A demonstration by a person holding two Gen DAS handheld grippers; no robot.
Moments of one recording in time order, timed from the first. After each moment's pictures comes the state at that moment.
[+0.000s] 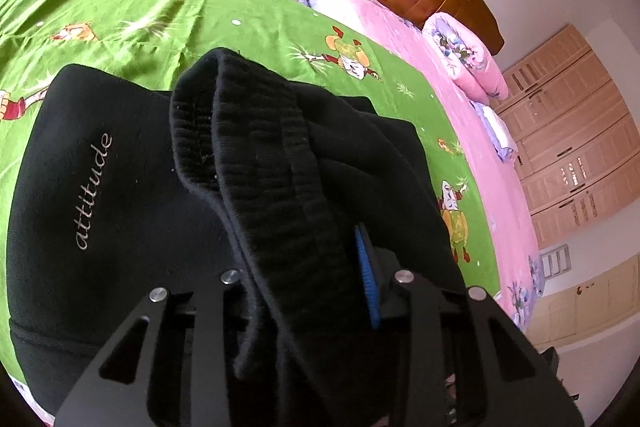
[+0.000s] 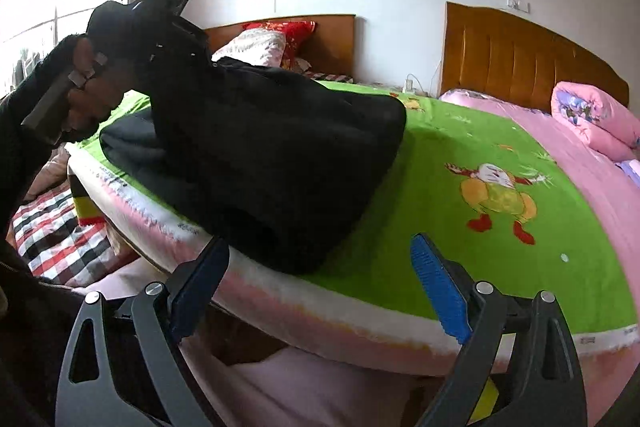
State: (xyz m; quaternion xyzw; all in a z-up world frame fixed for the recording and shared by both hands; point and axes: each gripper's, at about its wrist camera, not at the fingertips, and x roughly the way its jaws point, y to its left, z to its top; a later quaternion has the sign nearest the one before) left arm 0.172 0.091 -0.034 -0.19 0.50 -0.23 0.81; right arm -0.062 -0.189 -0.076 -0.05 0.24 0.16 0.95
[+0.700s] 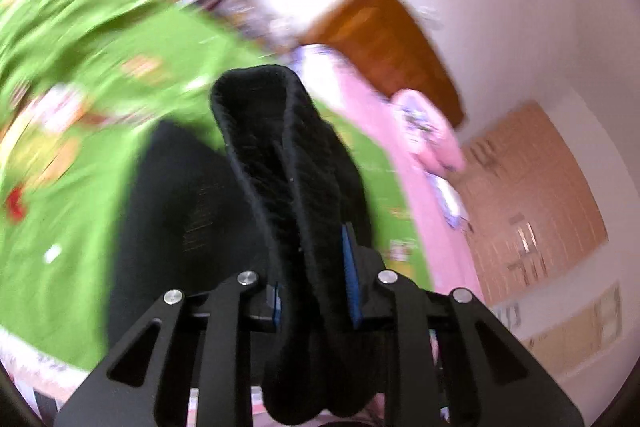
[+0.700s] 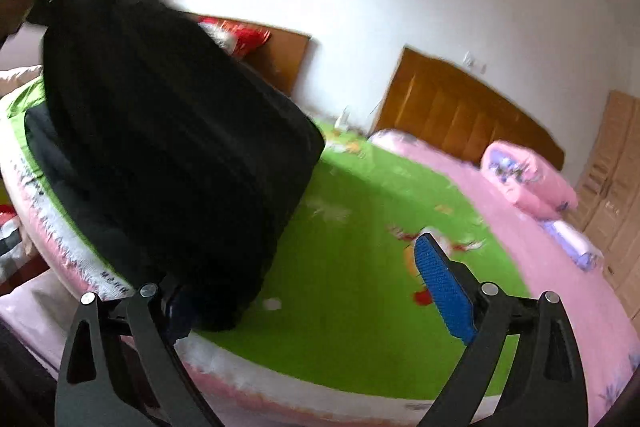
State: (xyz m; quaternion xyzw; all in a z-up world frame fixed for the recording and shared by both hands) left arm 0.127 0.218 -0.018 -0.33 0.41 -0.23 0.82; right arm -0.032 -0.158 -0.083 -0.16 0.22 0.04 0.96
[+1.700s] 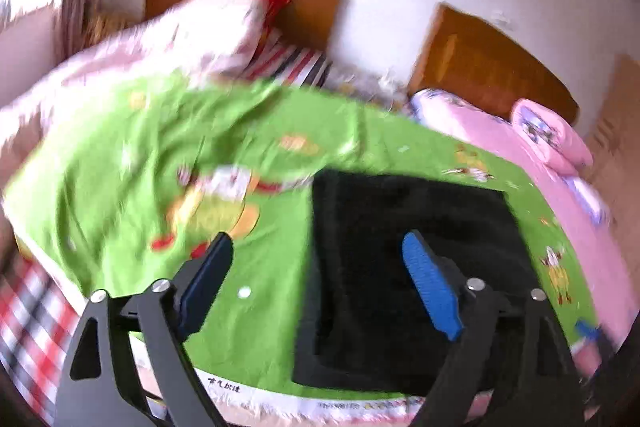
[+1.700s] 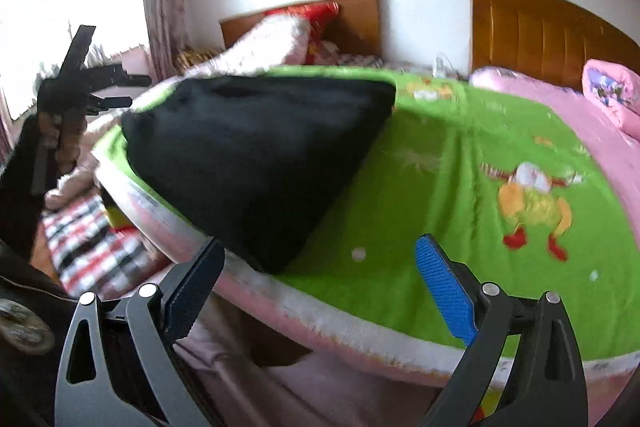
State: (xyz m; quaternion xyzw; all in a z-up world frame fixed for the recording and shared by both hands) left arm 0.066 0.216 0.027 -0.10 0.32 -0.03 0.94; right arm -0.049 -0.205 -0.041 -0.03 0.28 0.23 0.93
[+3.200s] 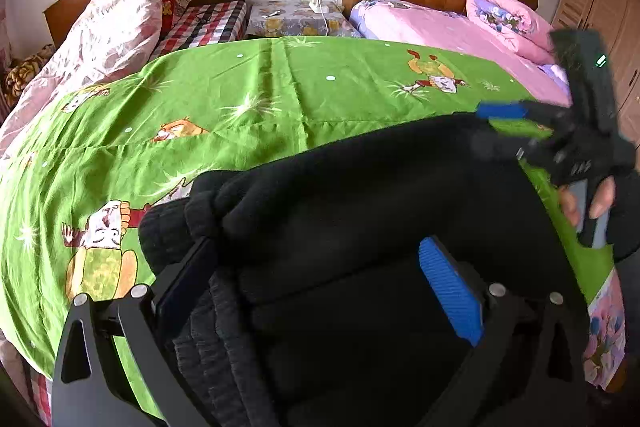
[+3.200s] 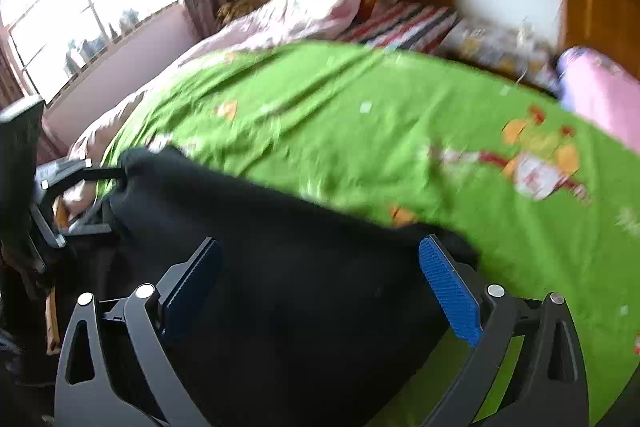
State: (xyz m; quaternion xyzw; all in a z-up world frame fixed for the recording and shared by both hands) left arm 0.172 0.126 -0.028 0.02 0.44 -0.12 0.89; right arm 0.224 -0.121 -0.029 -0.04 0.39 0.33 0.86
